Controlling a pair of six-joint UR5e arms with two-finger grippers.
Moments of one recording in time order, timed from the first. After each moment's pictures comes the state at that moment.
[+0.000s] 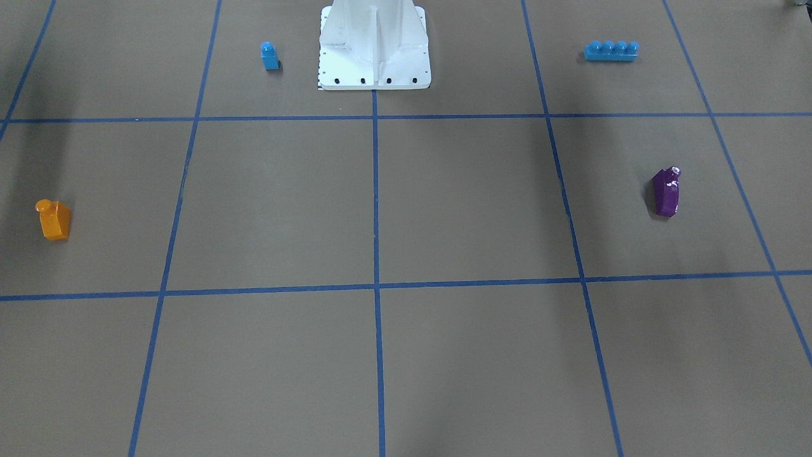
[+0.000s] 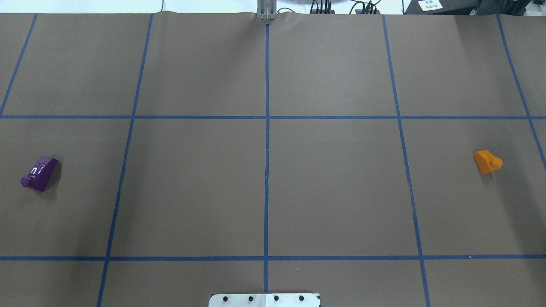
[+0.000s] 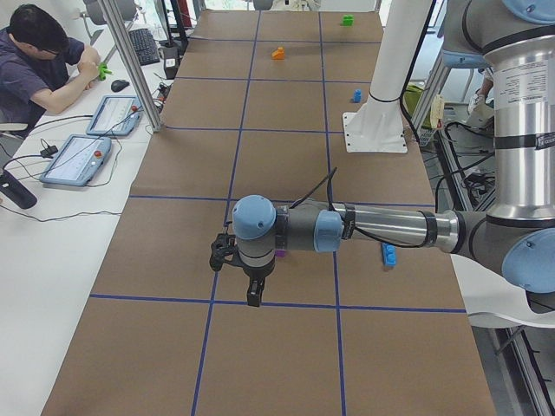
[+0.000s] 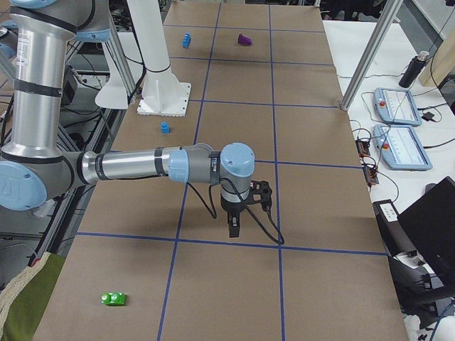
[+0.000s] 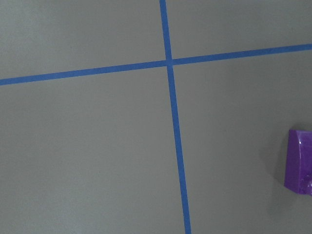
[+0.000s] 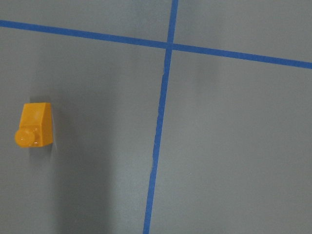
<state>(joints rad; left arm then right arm) -1.58 -1.44 -1.78 -1.52 -2.36 0.11 1.55 -1.75 1.89 -1.71 2.28 -0.09</state>
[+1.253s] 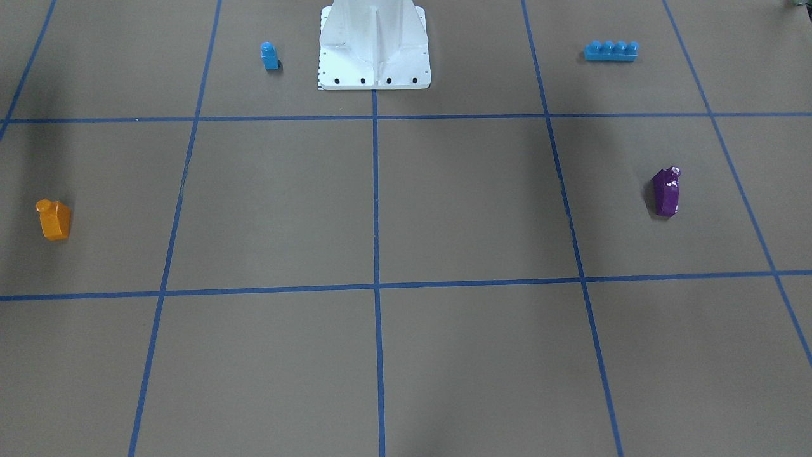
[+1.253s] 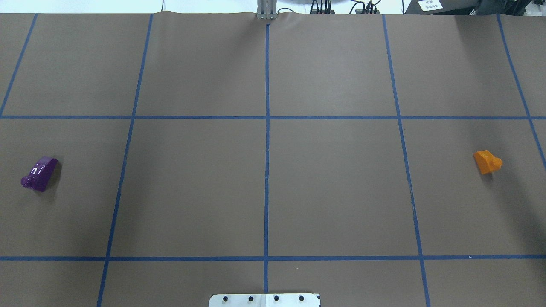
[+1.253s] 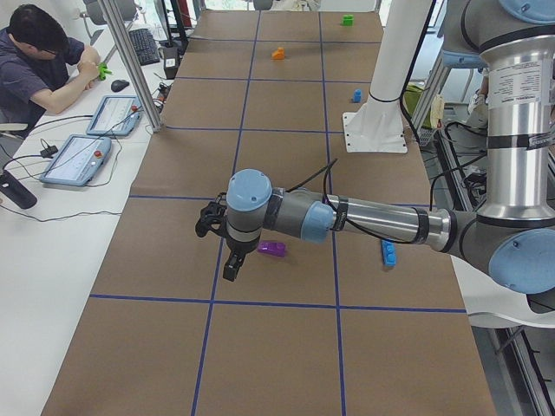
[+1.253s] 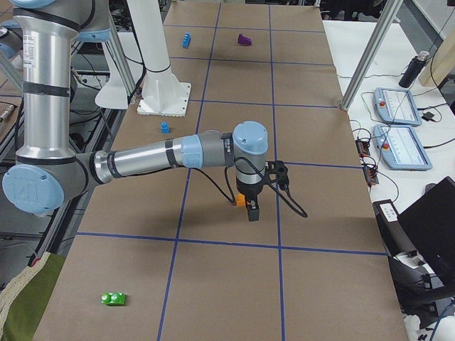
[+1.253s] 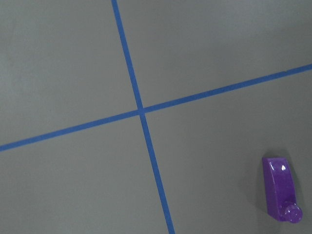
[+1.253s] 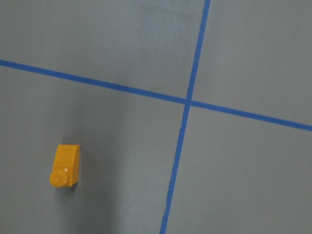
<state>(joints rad) -1.56 -1.49 -1.80 -1.73 -2.36 0.10 1.55 -1.64 1.91 -1.69 2.28 -0.09</state>
